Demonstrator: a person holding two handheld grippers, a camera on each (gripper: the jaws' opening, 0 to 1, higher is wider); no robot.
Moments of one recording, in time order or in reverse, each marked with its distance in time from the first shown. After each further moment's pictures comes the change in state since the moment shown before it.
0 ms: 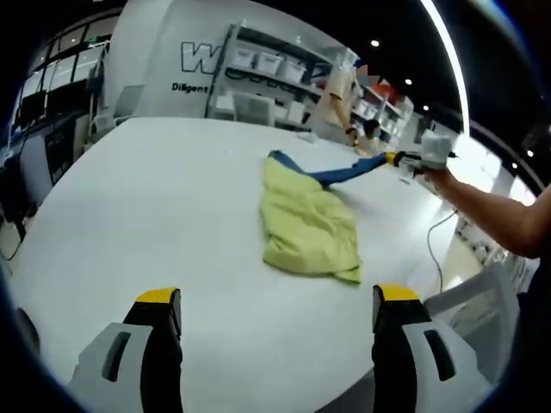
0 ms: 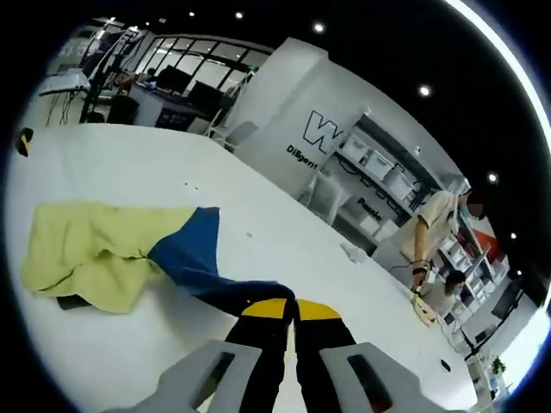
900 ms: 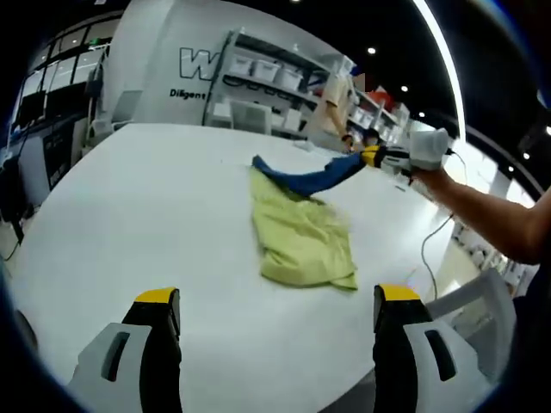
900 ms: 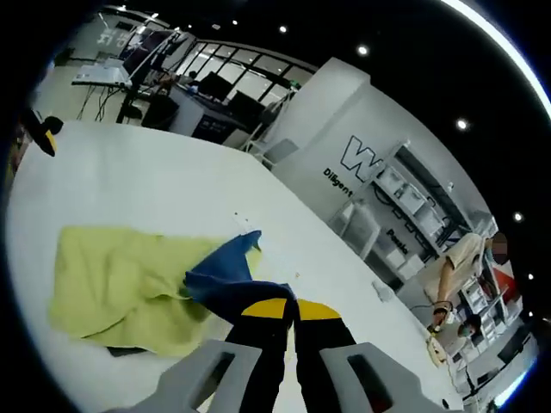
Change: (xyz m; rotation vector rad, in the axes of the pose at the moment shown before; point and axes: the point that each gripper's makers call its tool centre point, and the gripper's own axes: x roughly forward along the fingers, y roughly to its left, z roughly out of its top) left arm -0.002 -0.004 0.011 -0.002 -0.041 -0.023; right arm -0.002 0.084 0.079 -0.160 -0.093 0.132
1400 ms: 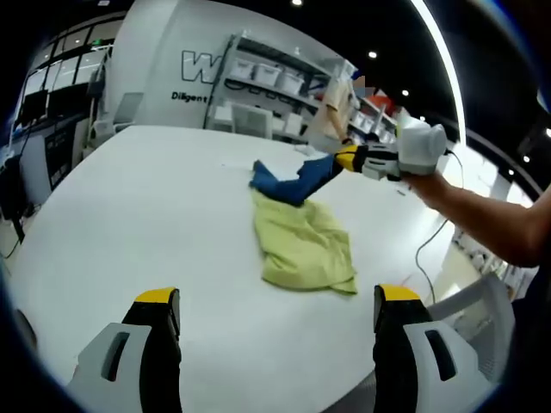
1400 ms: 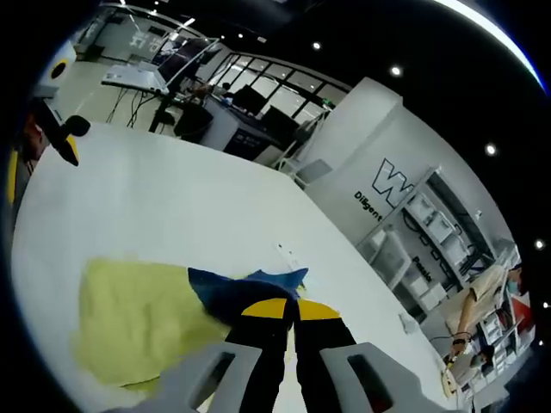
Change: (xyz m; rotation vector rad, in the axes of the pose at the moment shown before) left arm -0.001 0.000 0.005 -0.008 -0.024 0.002; right arm 0.016 0.073 0.056 -0.080 -0.089 0.139
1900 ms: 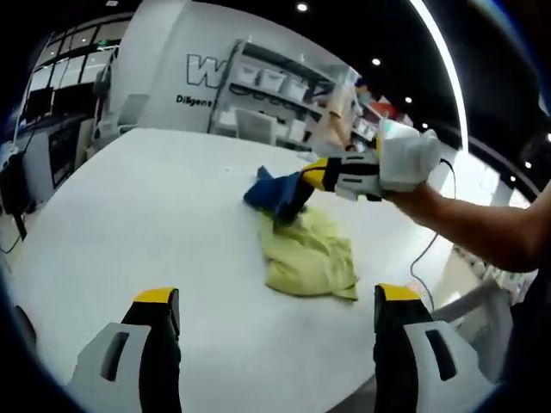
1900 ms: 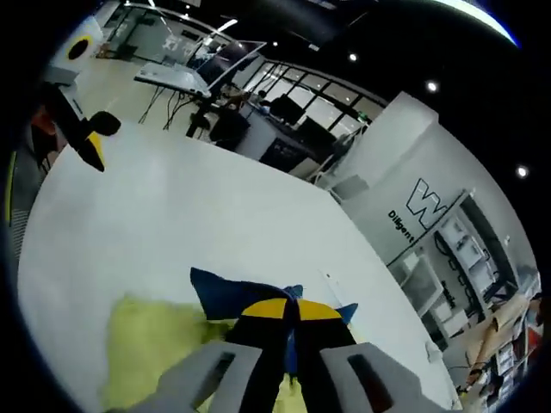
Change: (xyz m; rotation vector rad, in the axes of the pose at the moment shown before) left arm -0.003 0.005 0.006 -0.019 -0.030 0.009; right arm 0.031 0.078 0.048 -0.080 -0.065 0.157
